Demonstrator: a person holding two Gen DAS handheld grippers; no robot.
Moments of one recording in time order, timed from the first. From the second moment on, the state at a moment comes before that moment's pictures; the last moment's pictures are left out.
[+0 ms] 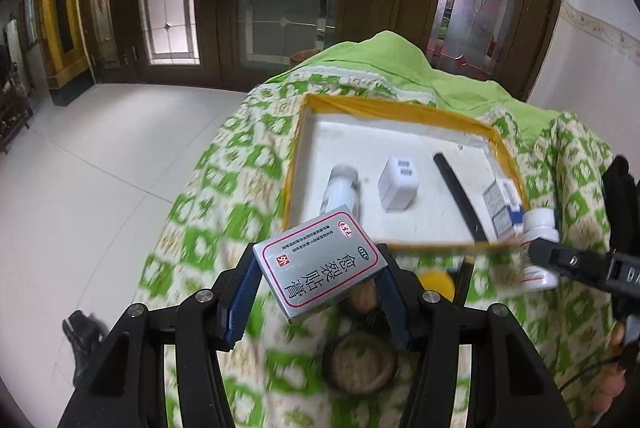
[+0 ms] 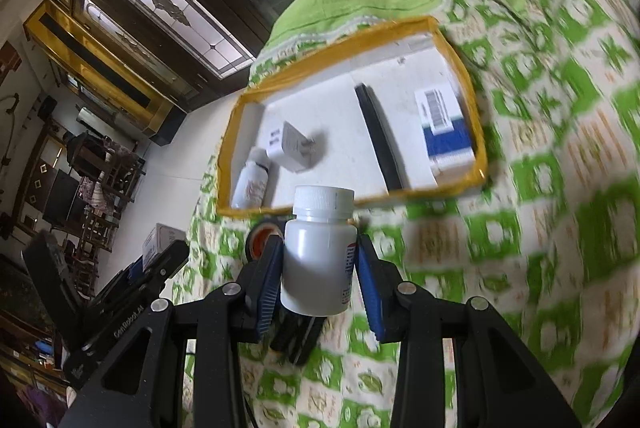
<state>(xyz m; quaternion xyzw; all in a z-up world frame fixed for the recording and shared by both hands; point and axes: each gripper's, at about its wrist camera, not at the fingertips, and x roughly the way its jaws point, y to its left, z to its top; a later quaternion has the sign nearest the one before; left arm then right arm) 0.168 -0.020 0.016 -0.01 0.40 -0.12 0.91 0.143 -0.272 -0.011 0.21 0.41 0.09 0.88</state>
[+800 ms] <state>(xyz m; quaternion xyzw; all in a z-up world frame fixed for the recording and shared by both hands) 0.247 -0.131 -0.042 0.04 0.47 -0.19 0.86 0.239 -0.297 -0.024 0.09 0.44 0.02 0.89</state>
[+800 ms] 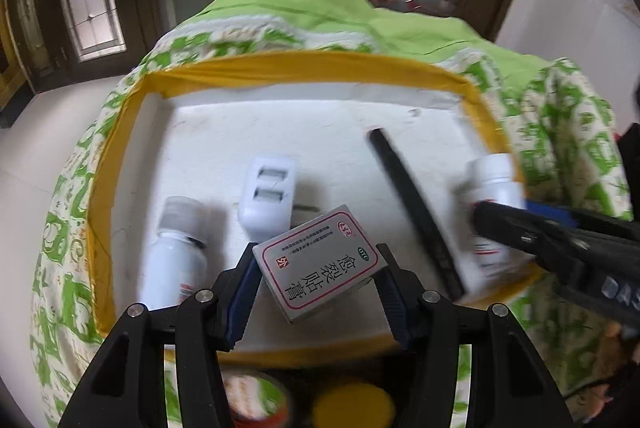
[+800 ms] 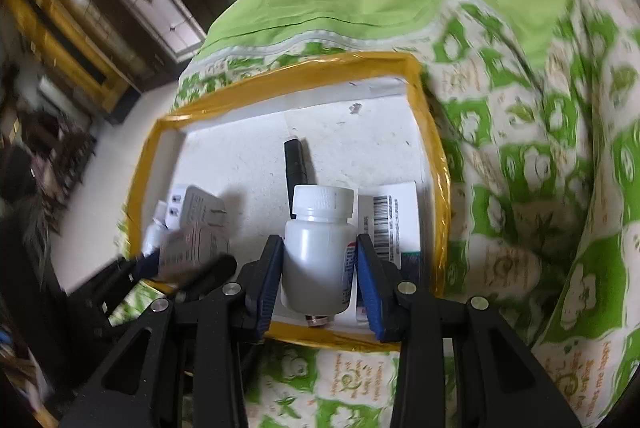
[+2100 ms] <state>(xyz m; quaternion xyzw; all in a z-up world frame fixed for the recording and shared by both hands) 0.104 -0.016 -0.020 0.02 0.43 -0.13 0.89 0.147 -0.293 -0.033 0.22 0.39 0.06 0.89</state>
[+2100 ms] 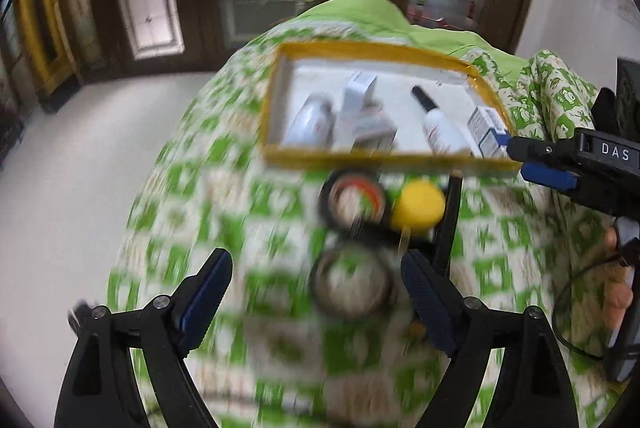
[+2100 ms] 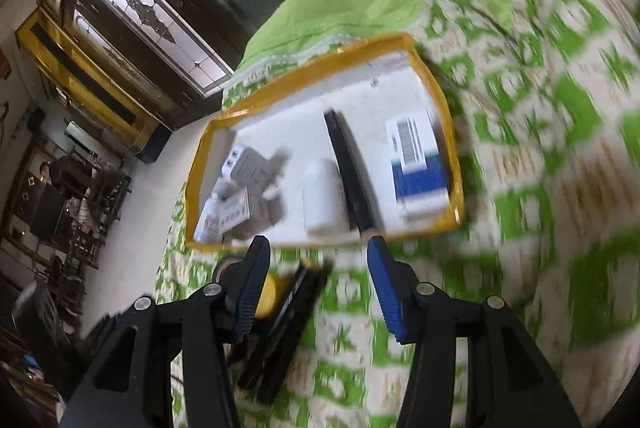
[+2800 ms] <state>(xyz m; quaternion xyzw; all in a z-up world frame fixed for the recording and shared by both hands) 0.086 -0.030 -0.029 0.04 0.43 -0.14 0.89 0.114 -0.260 -0.075 0.29 0.46 0.14 0.83</state>
